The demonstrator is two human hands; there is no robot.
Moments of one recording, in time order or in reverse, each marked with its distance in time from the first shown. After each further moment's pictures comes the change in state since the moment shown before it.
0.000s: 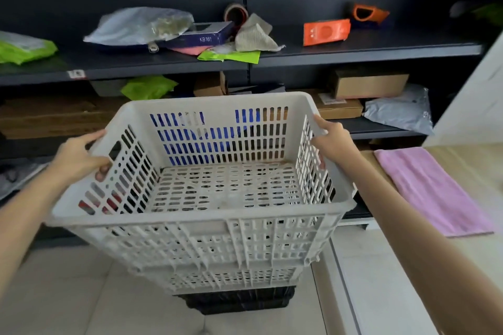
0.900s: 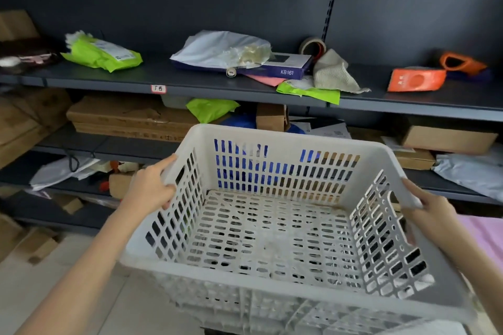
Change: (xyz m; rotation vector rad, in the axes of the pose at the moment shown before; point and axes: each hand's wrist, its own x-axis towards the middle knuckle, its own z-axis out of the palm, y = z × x) left_hand 0.018 -0.038 -0.007 0.000 -0.032 0.028; right_hand -0.012 -0.027 0.006 -0.121 0.002 0.075
